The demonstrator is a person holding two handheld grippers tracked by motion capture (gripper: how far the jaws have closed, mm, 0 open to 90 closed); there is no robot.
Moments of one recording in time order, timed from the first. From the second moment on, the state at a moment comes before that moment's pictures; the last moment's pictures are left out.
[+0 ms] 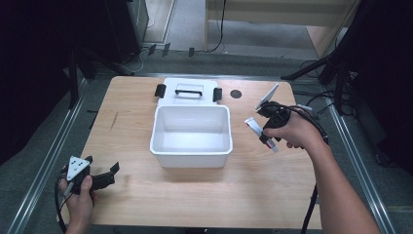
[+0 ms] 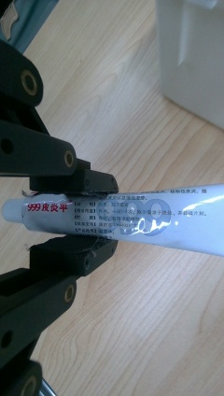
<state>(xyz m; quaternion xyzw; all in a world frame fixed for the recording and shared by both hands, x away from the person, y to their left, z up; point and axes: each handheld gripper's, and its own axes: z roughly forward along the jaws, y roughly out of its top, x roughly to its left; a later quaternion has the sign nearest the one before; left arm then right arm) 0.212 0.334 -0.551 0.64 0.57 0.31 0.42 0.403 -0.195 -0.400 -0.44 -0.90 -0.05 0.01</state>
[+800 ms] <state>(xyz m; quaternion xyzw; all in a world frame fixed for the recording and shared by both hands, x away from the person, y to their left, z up) 0.212 0.334 -0.551 0.64 0.57 0.31 0.42 0.415 -0.133 -0.358 -0.42 -0.91 -0.06 0.01</state>
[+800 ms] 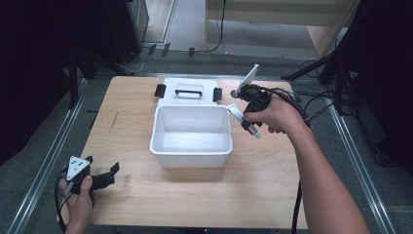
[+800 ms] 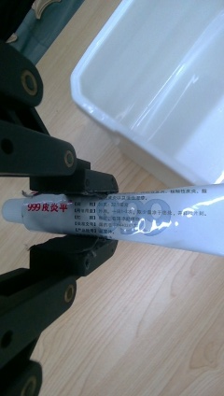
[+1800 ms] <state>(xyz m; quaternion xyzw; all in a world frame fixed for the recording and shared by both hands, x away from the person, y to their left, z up) 0.214 0.335 -0.551 0.64 0.57 0.30 0.42 0.385 -0.052 -0.352 -0.08 -0.99 -0.09 -0.04</state>
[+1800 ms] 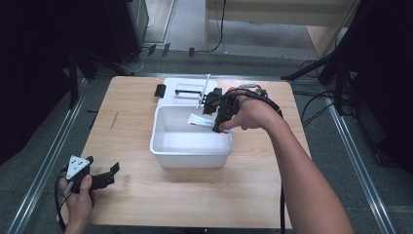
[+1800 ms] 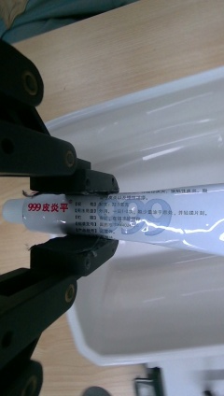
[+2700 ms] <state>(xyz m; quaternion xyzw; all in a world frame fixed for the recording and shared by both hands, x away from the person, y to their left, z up) 0.214 0.336 -0.551 0.64 0.57 0.29 0.42 0.381 -0.034 -0.383 0.00 -1.00 -0.06 -0.03</state>
